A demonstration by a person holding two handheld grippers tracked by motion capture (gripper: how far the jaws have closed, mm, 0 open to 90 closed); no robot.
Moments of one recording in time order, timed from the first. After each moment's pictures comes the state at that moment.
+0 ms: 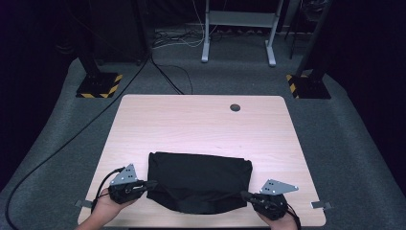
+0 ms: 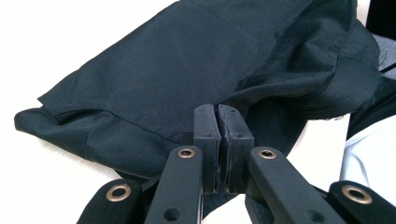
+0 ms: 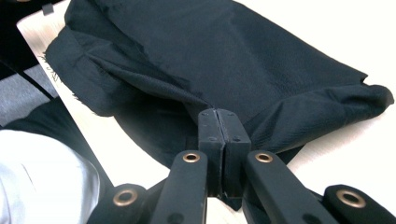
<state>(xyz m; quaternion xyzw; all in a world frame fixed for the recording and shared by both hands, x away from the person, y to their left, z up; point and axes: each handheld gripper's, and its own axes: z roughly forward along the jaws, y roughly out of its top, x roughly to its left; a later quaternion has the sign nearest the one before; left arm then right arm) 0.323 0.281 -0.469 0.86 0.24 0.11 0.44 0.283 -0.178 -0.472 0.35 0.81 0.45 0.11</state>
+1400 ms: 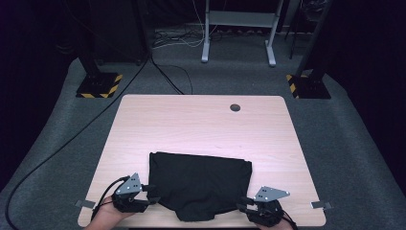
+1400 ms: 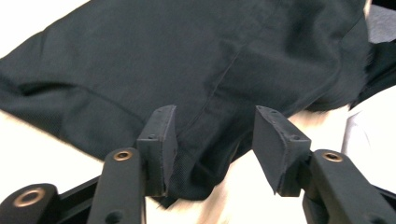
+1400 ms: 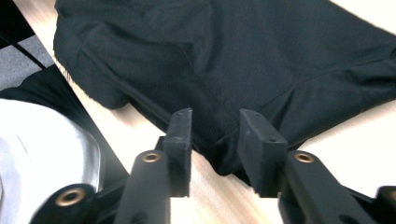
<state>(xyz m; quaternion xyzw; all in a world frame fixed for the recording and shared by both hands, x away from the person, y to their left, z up) 0.311 0.275 -0.490 0.87 0.23 0.10 0.41 0.273 -0.169 -0.489 0.35 0.84 0.41 0.10</state>
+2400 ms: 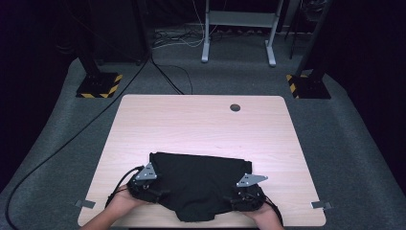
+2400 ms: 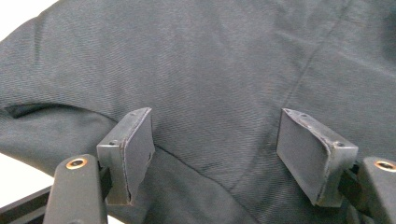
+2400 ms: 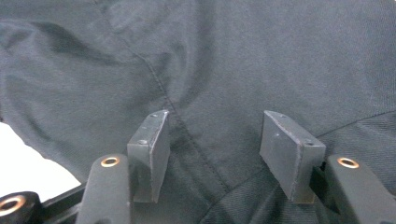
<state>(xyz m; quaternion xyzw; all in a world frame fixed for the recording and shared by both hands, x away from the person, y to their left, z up) 0.359 0.250 -0.515 0.89 0.26 0.09 0.37 0.323 -0.135 -0.512 0.35 0.85 0.38 0.08</state>
